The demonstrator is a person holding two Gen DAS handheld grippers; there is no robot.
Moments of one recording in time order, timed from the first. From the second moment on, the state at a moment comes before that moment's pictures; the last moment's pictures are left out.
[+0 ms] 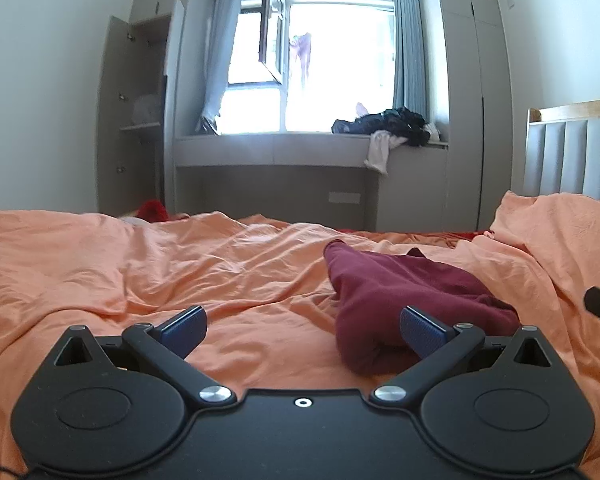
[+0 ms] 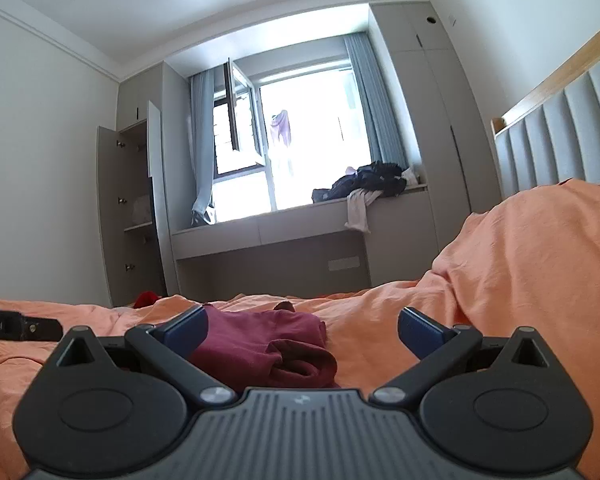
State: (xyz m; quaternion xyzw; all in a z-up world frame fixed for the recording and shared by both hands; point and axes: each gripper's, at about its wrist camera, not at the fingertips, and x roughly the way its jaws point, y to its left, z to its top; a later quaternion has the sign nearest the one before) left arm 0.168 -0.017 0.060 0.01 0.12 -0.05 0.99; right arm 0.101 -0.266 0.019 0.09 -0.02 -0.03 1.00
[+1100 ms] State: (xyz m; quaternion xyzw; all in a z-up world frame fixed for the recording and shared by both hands) left arm 0.086 0.010 -0.047 0.03 0.14 -0.09 0.99; right arm 0.016 -0.205 -0.040 0.07 0.02 -0.07 1.00
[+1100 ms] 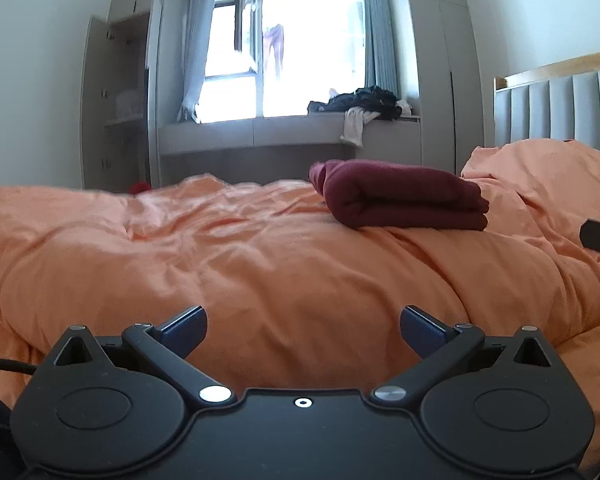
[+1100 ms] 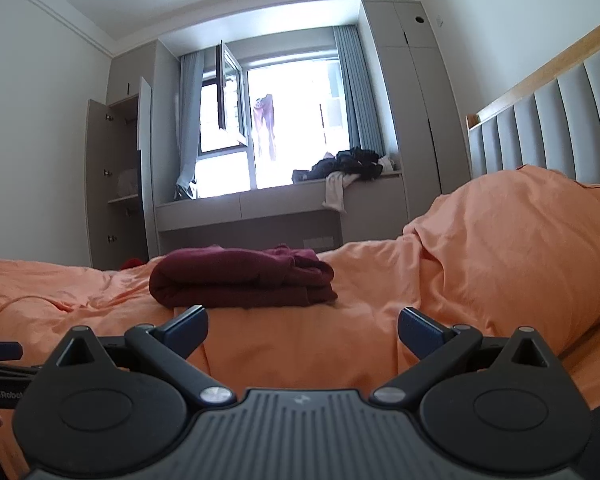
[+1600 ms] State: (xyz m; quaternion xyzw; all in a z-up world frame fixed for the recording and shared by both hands) left arm 0.104 0.033 -0.056 -0.04 0.19 -0.06 0.98; right arm 0.025 -0.194 -0.049 0.03 0.06 -0.06 1.00
